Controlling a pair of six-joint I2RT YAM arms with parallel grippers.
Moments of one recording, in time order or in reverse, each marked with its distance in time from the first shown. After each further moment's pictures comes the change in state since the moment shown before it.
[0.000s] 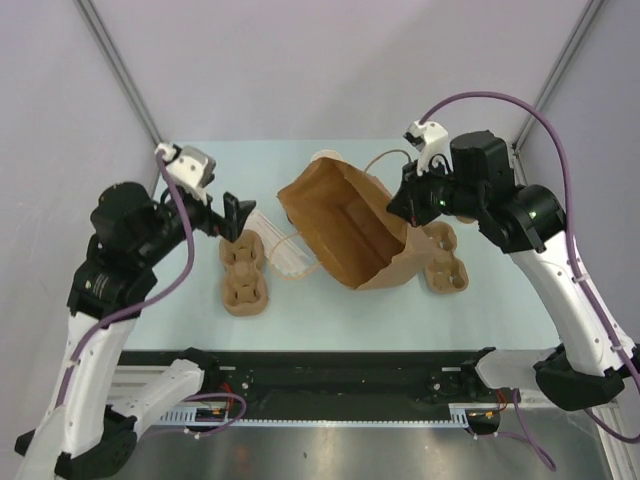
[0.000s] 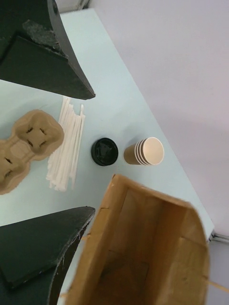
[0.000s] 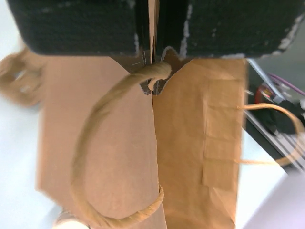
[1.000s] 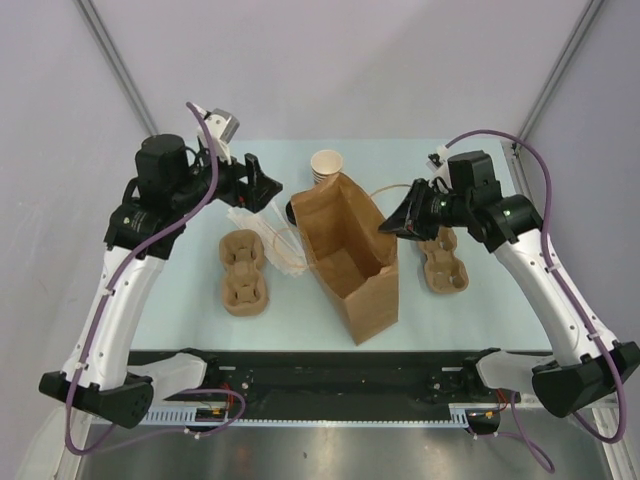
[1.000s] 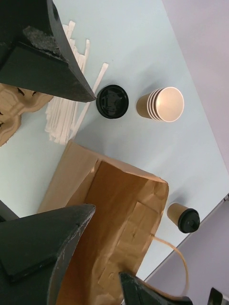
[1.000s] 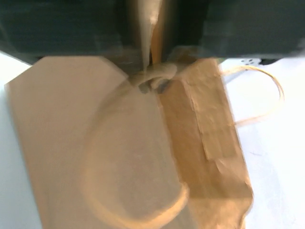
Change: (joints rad) left arm 0.107 0.294 0.138 -0.002 0.246 -0.258; right arm -0.189 -0.050 -0.366 0.135 -0.261 0.720
